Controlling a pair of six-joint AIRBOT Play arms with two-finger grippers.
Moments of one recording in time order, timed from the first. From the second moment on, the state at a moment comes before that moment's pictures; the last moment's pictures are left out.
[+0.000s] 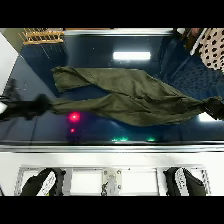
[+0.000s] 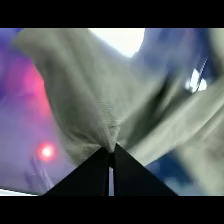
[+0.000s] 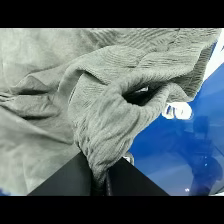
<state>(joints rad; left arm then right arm) 0.32 -0.86 0.94 1.11 -1.18 -1.72 -0.66 -0.75 0.91 -1.01 1.21 1.34</state>
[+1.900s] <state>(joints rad) 0.51 -1.38 0.91 1.25 -1.03 -1.66 -0.66 -0.75 0.91 -1.01 1.20 1.34</state>
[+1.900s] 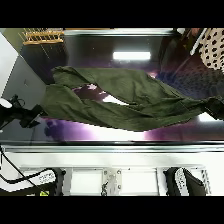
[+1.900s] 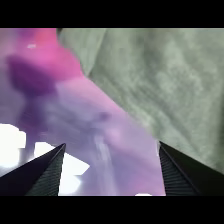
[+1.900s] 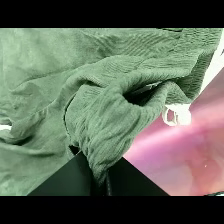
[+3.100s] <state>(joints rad) 0.34 -1.56 1.95 1.10 -1.07 -1.63 -0.41 -1.32 1.73 -1.32 1.31 1.62</state>
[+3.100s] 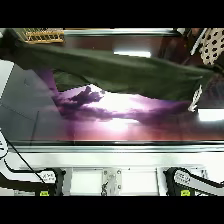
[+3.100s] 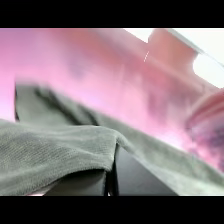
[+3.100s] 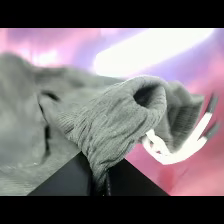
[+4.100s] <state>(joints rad) 0.52 -0.98 0.60 1.35 -1.03 -1.28 -0.52 -0.95 0.69 -1.68 1.31 1.52</state>
